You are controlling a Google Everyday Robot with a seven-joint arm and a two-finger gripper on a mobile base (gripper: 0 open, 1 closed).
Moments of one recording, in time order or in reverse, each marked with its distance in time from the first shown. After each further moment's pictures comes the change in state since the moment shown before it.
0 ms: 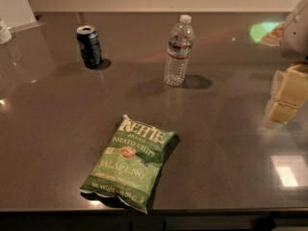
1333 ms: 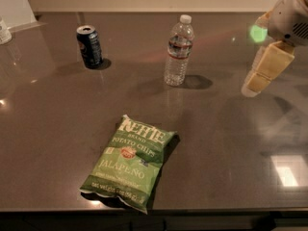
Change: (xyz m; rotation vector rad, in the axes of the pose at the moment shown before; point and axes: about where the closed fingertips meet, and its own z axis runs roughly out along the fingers) arm -0.015 -0.069 0.019 0.077 -0.120 0.103
